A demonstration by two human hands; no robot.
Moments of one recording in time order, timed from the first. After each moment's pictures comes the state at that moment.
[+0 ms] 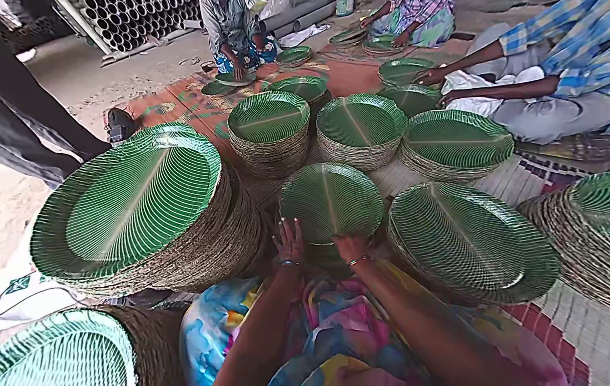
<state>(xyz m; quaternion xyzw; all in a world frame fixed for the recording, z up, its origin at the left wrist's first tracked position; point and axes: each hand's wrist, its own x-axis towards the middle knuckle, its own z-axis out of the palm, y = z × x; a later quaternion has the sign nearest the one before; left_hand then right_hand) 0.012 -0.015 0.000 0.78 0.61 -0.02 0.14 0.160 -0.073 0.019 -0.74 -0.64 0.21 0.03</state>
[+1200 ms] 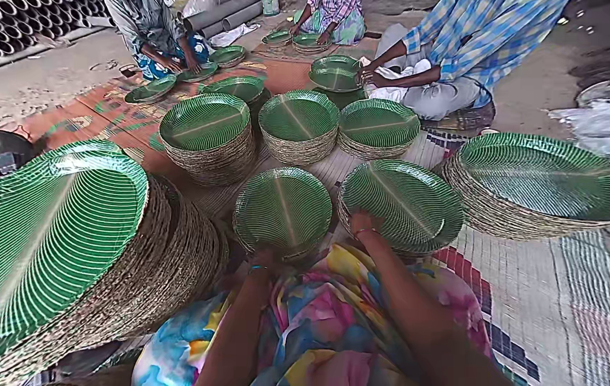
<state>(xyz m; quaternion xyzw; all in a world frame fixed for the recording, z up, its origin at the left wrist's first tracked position) 0.017 -0.020 0.008 0.77 0.54 -0.21 0.26 0.279 -0.101 0.016 -0.91 -0.34 0.24 0.03</state>
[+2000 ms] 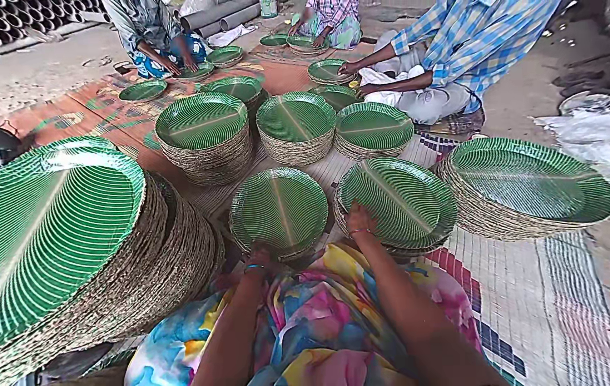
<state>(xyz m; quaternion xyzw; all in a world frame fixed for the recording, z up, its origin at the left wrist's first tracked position) 0.015 -0.012 0.000 0.79 0.52 -0.21 0.26 0.279 -0.102 0.016 -0.93 -0.31 0.20 0.09</state>
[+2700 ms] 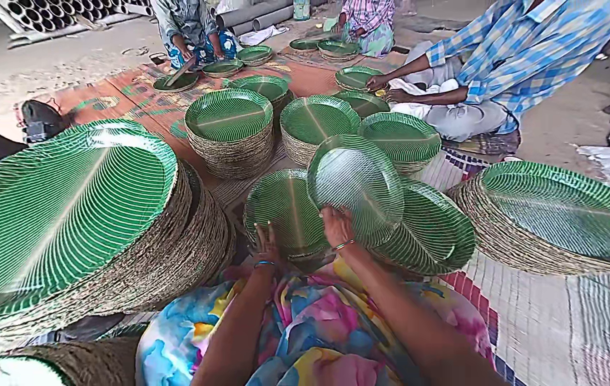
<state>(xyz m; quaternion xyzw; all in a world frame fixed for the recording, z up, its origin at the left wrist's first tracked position) 0.016 -0.022 0.005 0.77 0.59 -0.07 0.23 0.194 -0.080 0.033 -0.76 -0.59 -0.05 0.26</state>
